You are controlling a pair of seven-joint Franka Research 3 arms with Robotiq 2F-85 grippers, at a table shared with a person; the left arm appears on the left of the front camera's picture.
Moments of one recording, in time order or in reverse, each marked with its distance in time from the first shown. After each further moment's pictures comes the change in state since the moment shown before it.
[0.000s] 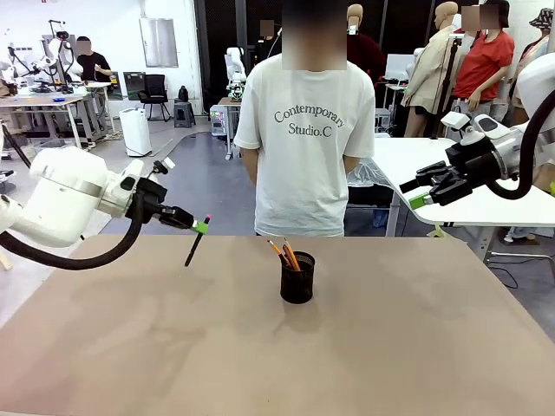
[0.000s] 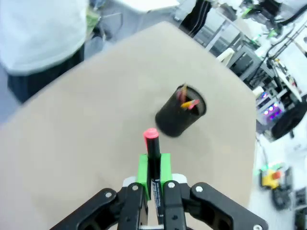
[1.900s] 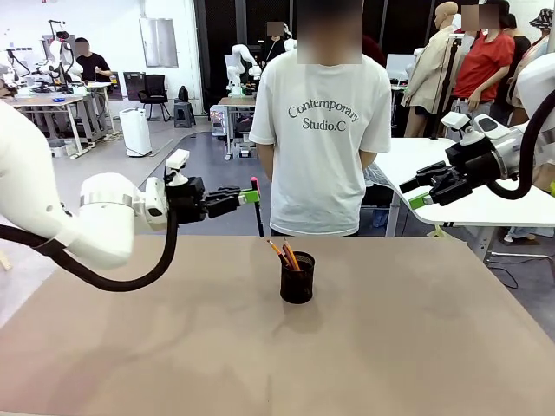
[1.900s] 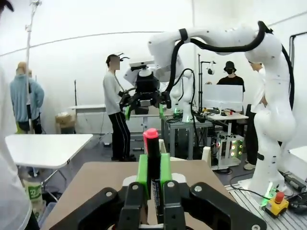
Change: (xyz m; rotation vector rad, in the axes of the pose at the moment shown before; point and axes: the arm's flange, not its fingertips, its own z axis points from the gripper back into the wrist) left arm 0.012 -0.057 -0.102 -0.480 -0.590 -0.496; right arm 0.000 0.000 0.000 0.000 0.000 0.000
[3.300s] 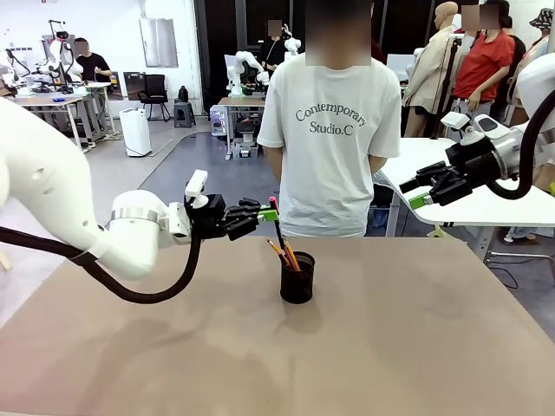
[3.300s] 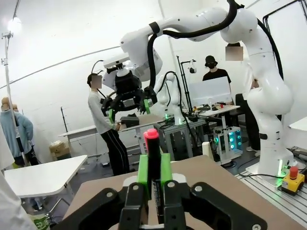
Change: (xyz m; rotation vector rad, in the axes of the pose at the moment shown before) left arm -0.055 0.018 -0.033 -0.123 -0.052 -0.158; right arm 0.000 0.000 0.000 0.000 0.000 0.000
